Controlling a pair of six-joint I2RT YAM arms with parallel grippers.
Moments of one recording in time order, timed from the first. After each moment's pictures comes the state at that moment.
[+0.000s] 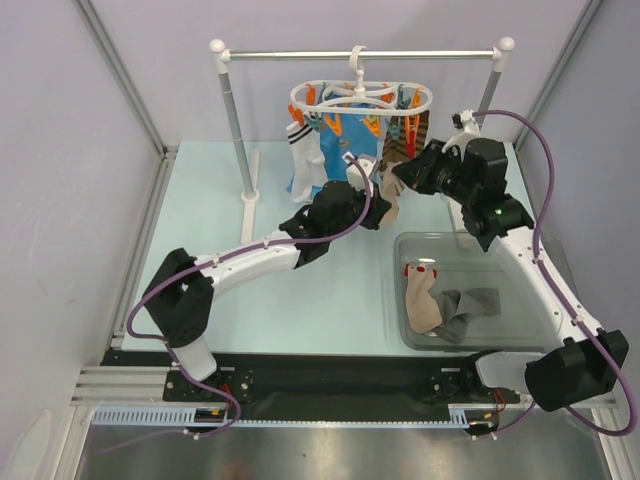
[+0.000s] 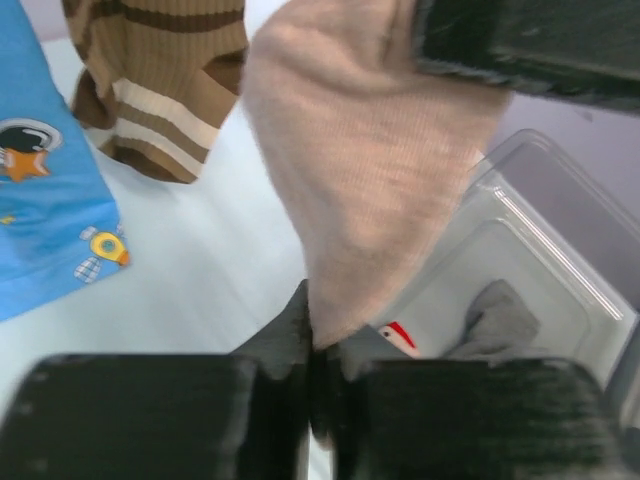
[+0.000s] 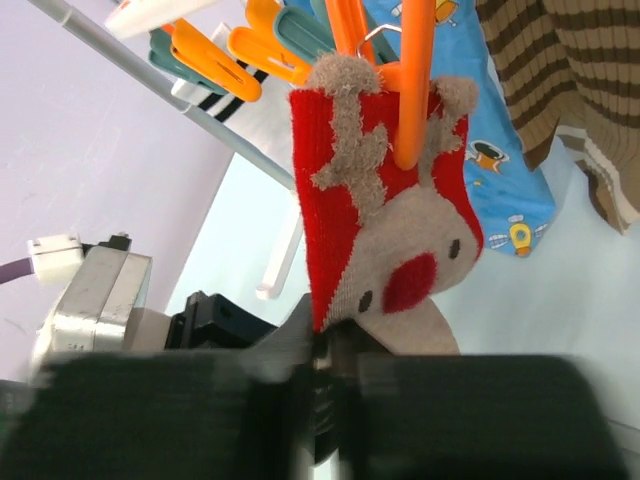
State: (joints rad) left arm -0.87 1.72 1.29 0.25 -0.04 -0.33; right arm 0.28 1.27 1.26 -0.21 -0.33 0.55
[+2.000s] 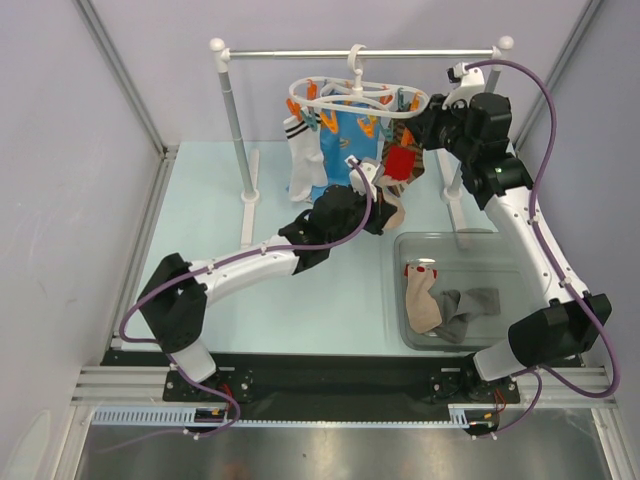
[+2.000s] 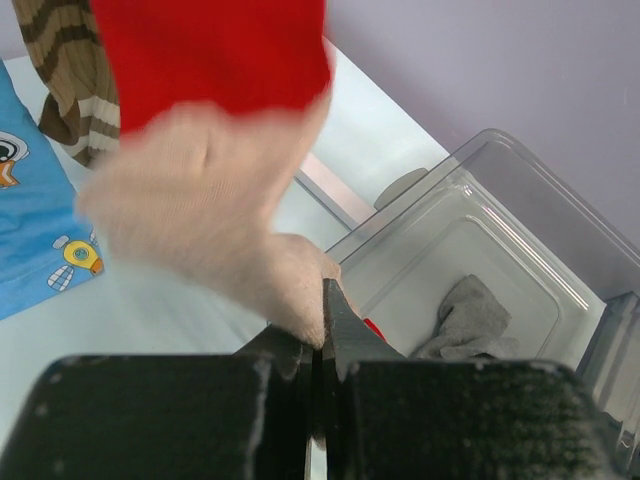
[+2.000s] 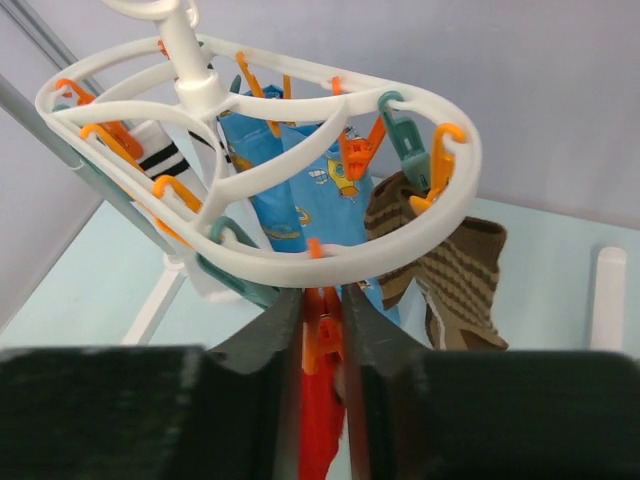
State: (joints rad) left arm -0.91 1.68 1.27 0.26 -0.05 -0.33; right arm 0.24 1.48 1.62 -0.25 -0.21 0.19
